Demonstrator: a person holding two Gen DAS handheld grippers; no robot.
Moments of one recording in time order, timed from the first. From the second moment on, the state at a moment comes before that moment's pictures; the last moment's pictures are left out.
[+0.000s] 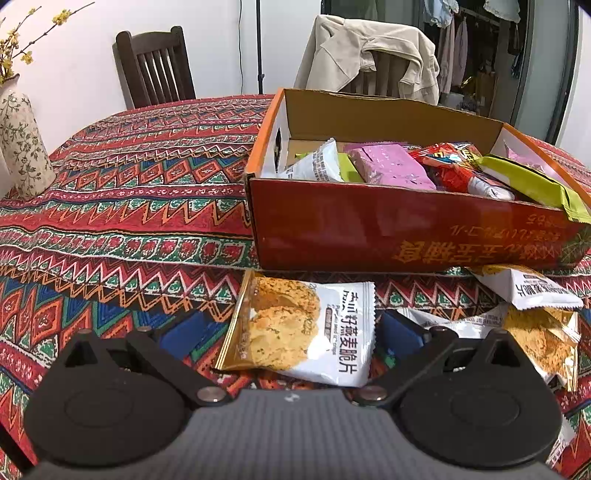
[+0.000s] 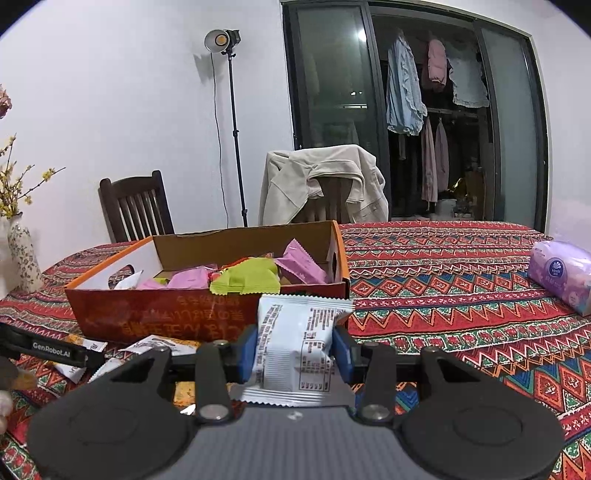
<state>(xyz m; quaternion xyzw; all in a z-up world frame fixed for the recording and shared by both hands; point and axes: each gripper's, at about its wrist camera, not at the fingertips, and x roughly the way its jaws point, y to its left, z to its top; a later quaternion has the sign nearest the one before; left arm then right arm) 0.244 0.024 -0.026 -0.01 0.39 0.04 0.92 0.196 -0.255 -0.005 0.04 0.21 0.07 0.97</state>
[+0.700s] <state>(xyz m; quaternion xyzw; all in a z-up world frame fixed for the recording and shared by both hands) 0.160 0.009 0.020 0.00 0.23 0.00 0.97 0.186 -0.252 0.004 0.03 0.17 0.09 0.98</state>
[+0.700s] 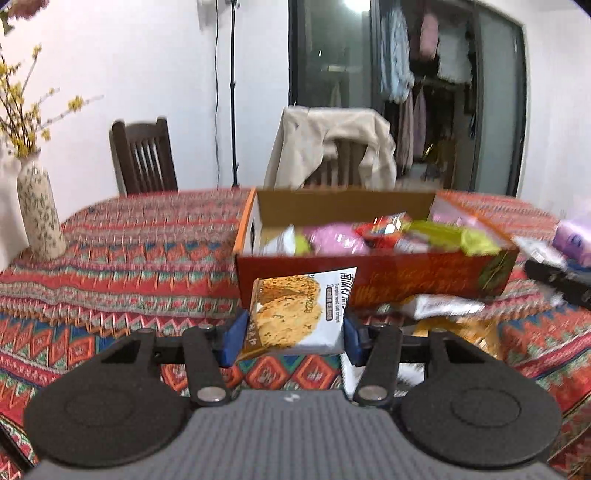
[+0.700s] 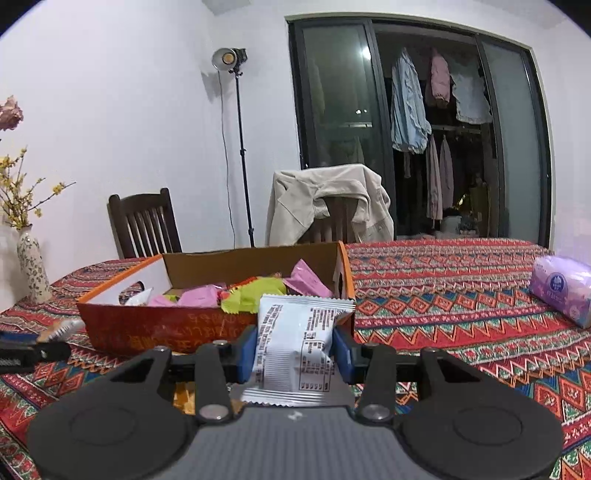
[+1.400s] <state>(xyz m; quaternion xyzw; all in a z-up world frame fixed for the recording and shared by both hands) 0.224 -0.025 0.085 -0.01 0.12 0.02 0.99 0.250 -0.179 0.071 0.00 0.13 0.12 0.98</state>
